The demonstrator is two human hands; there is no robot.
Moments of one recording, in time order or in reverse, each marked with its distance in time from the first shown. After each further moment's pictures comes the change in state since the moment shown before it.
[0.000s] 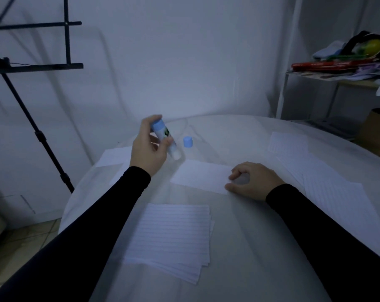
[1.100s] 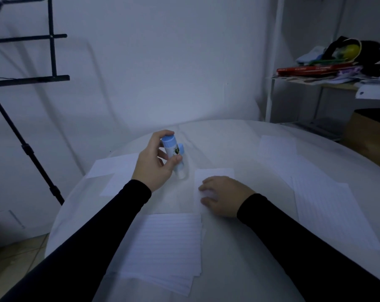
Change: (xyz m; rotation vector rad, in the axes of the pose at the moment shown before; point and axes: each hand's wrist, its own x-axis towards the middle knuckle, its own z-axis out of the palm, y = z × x) left_hand -0.010 0.012 0.016 0.014 -0.211 0.026; right_hand -0.012 -0.046 0.015 -0.180 -0.164 -0.202
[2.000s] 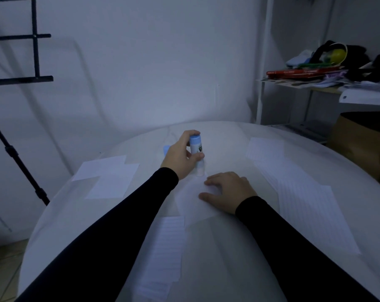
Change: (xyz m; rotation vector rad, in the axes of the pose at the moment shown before) left_hand 0.037 0.017 0.084 0.018 -0.174 -0.066; right_hand -0.009 0.036 -0.008 0.005 0.156 0.191
